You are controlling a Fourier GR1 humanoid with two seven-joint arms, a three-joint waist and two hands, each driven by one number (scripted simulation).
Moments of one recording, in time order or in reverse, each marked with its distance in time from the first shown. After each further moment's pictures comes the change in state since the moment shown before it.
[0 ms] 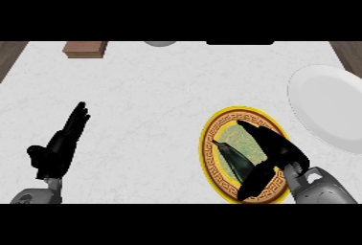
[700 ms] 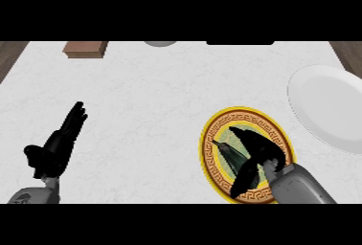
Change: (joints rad) left arm -0.007 -0.014 0.048 0.026 -0.028 -0.043 -0.018; right arm -0.019 0.094 0.036 0.198 0.120 0.062 -0.056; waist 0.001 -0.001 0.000
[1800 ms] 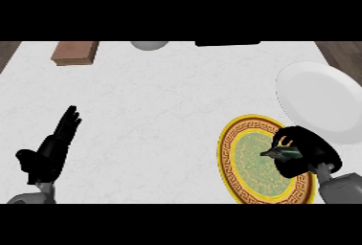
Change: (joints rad) left arm 0.038 -0.021 0.055 -0.021 -0.020 -0.011 0.016; right arm 0.145 -0.197 -0.196 0.033 0.202 -0.051 -0.387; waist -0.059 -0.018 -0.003
